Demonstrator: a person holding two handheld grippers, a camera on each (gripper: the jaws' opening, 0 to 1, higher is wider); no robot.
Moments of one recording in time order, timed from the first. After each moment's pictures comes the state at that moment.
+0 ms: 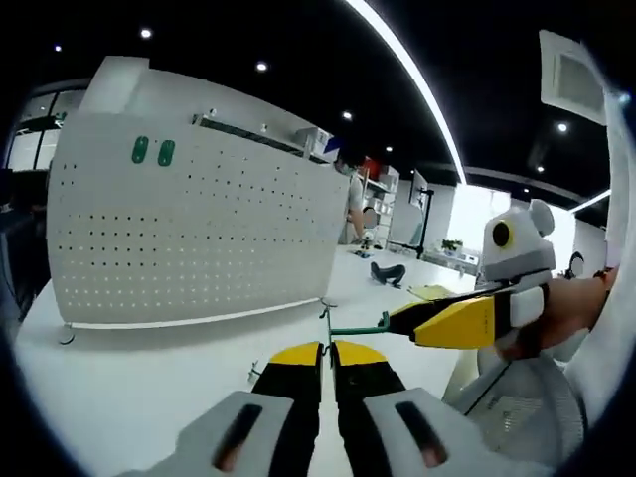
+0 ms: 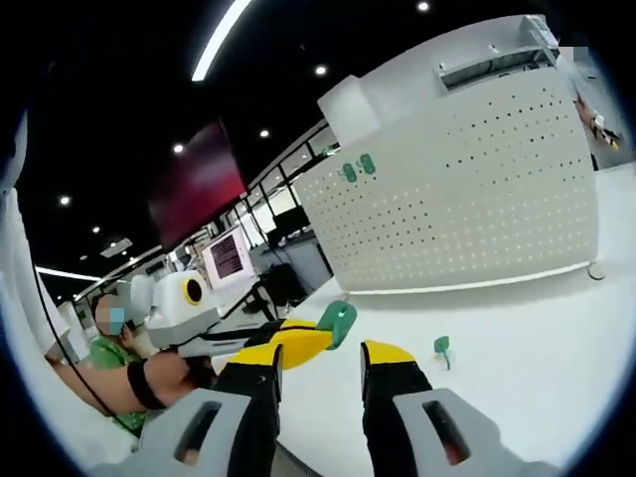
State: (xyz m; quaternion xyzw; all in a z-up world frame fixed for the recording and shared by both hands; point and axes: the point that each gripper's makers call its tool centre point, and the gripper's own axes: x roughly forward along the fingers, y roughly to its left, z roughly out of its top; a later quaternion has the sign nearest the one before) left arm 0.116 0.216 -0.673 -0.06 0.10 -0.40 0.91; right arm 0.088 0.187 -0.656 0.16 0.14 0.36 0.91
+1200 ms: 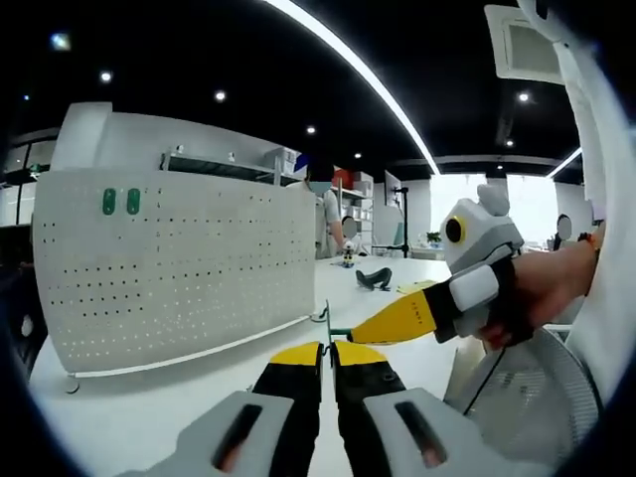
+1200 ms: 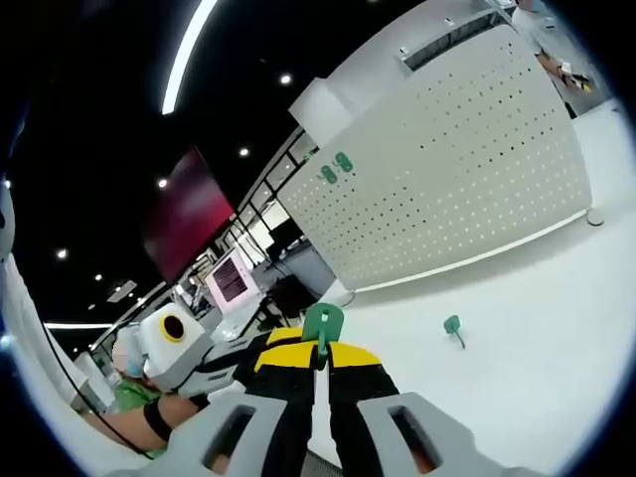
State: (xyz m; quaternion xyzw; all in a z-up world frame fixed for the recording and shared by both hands) left arm 0.098 0.200 -0.658 0.00 0.04 -0.44 0.90; right arm 0.090 0.184 -0.658 0.25 0.17 0.35 0.89
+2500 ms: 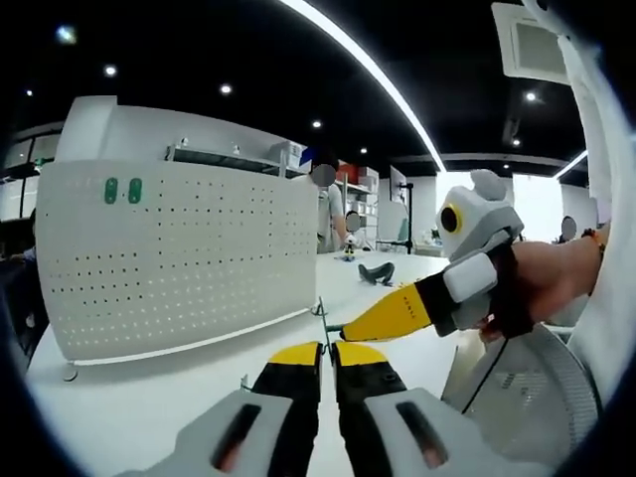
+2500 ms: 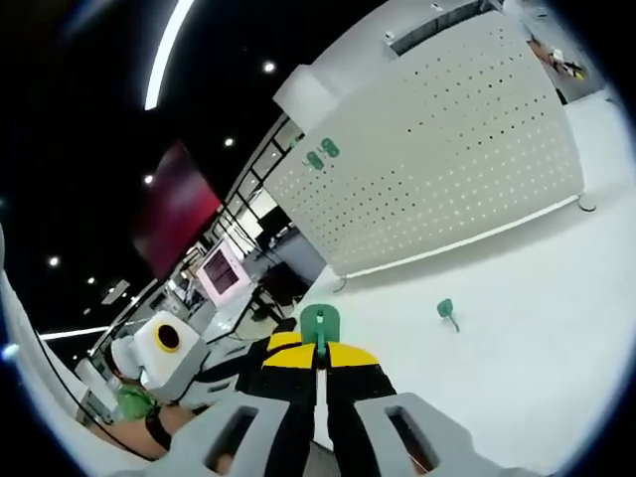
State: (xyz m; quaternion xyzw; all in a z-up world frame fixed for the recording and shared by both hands) left arm 0.094 0.194 -0.669 0.00 0.05 -0.42 0.90; right arm 0.089 0.184 -0.665 0.25 0.22 0.33 0.88
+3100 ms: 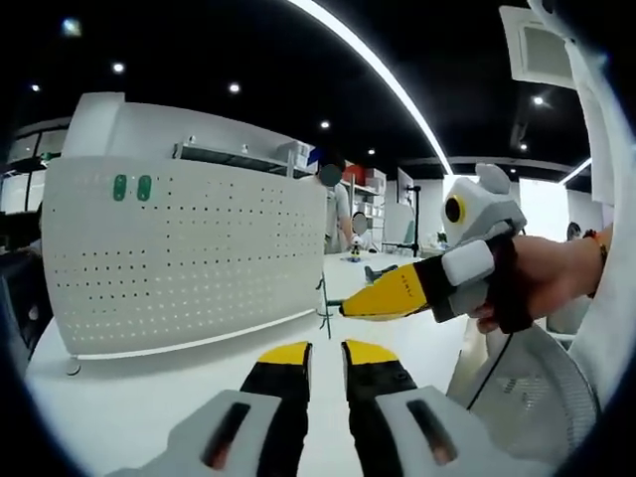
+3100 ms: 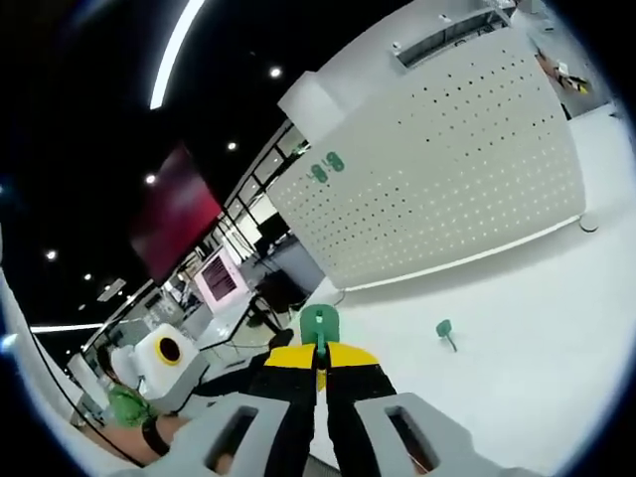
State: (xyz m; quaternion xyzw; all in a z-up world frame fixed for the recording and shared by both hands) left arm 0.097 0.204 -0.666 -0.02 0.05 -0.41 0.91; right arm 0.101 0.181 -0.646 0.24 0.19 0.32 0.89
